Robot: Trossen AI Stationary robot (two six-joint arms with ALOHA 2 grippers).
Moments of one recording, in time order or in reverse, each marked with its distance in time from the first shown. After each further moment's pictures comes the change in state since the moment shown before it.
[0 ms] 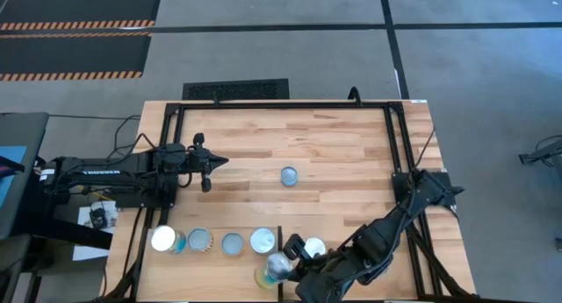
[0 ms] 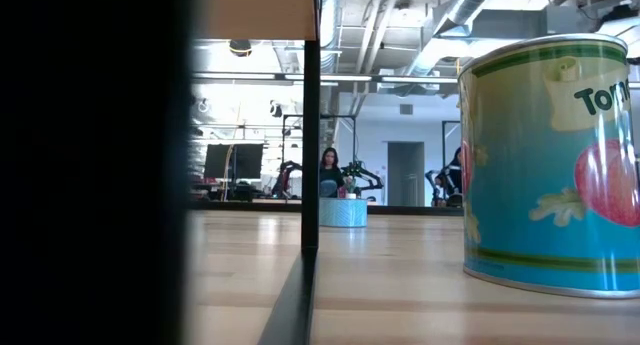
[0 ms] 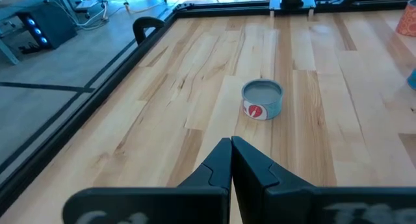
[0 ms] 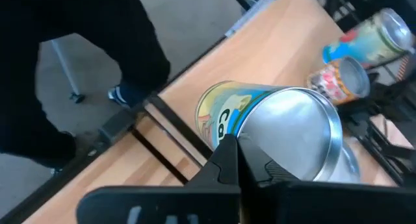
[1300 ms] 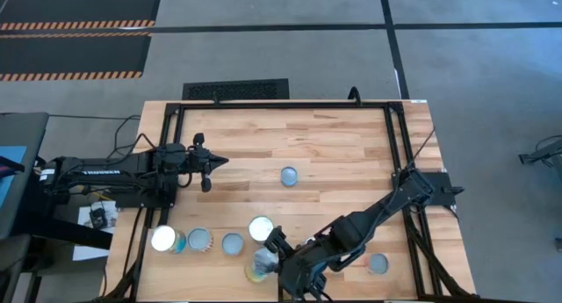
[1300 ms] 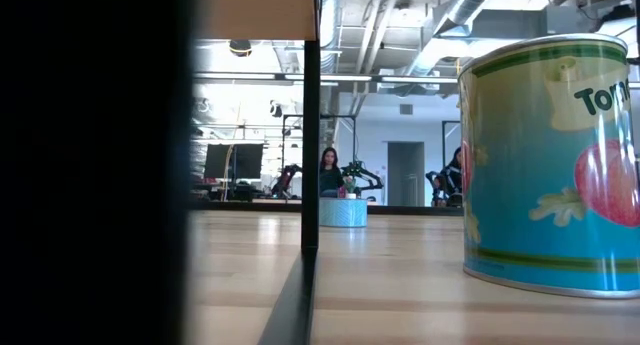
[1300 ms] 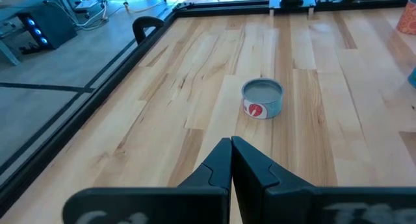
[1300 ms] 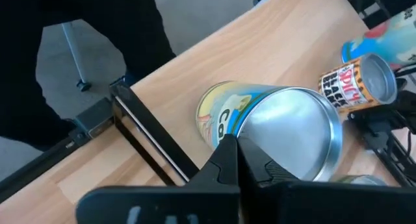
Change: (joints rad) left arm 0.000 0.000 0.000 -0.003 0.000 0.006; right arm -0.105 0.064 0.001 0.043 -0.147 -0.115
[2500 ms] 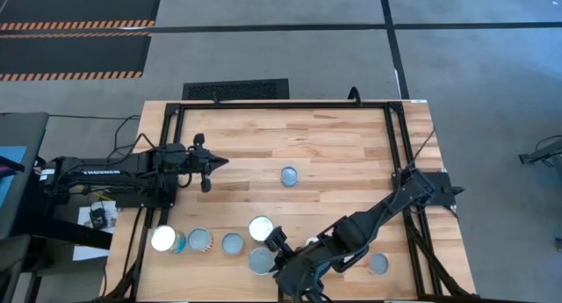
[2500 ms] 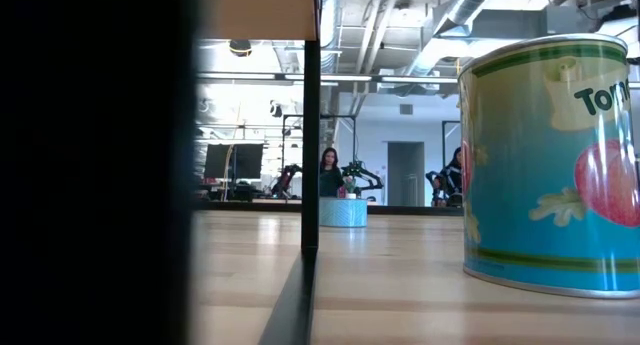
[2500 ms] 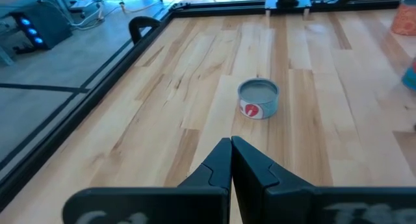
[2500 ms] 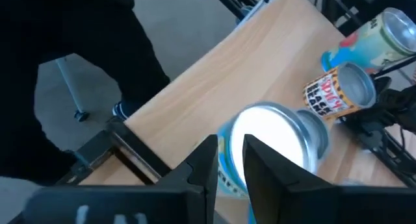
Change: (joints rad) left arm 0.000 0.000 0.000 0.000 0.014 -0.003; right arm 0.008 -0.012 0.007 0.061 0.027 0.097
